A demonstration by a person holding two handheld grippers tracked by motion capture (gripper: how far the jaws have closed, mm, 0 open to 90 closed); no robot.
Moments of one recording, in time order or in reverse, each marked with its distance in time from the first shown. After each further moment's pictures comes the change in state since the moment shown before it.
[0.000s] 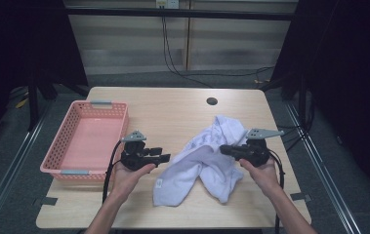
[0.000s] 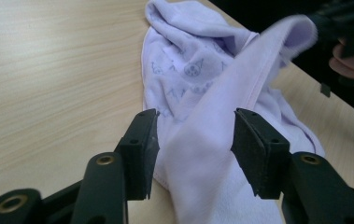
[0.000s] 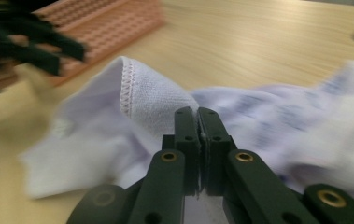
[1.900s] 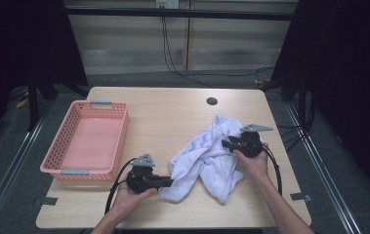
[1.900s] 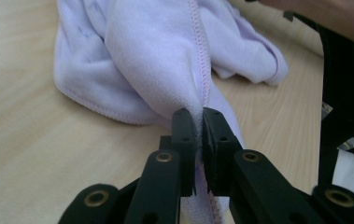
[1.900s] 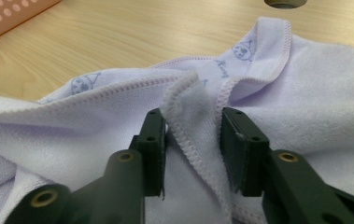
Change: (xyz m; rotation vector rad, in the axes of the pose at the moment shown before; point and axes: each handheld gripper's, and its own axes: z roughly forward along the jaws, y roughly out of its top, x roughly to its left) left arm -0.020 -0.045 0.008 0.117 -0.141 0.095; right arm -0.048 -0.018 0.046 0.048 -0.250 0.064
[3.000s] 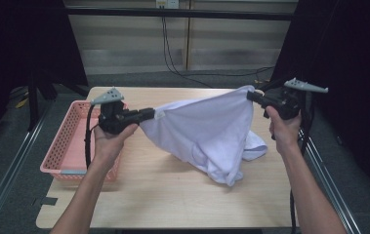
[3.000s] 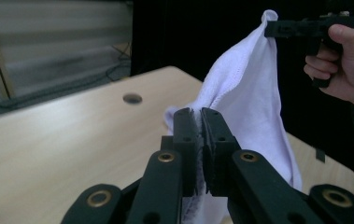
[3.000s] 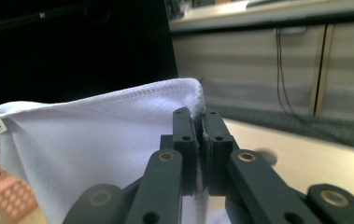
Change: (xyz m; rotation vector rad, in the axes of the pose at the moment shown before) left arm 0.015 0.150 -0.107 -0.345 0.211 0.063; right arm -0.023 0.130 -0.112 -0.367 0.115 0.052
